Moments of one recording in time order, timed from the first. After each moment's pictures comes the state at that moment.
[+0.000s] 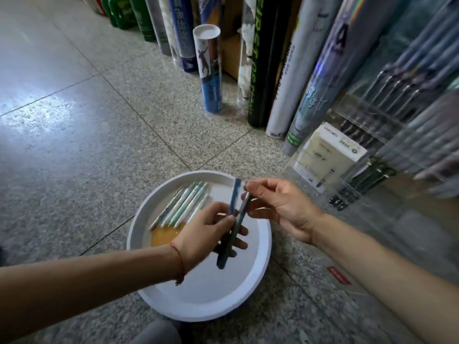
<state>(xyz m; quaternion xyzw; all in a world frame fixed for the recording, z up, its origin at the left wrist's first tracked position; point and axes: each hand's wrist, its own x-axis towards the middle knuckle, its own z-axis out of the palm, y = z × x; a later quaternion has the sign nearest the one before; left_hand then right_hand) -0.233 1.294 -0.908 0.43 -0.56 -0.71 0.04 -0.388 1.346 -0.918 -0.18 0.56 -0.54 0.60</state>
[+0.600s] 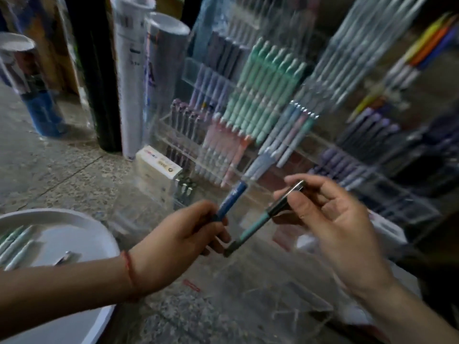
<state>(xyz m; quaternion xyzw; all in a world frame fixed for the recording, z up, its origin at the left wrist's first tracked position) -0.380 1.394 -0.847 0.12 -0.72 -0.68 0.04 -0.482 1.554 -0.777 -0.29 0.74 -0.59 0.13</state>
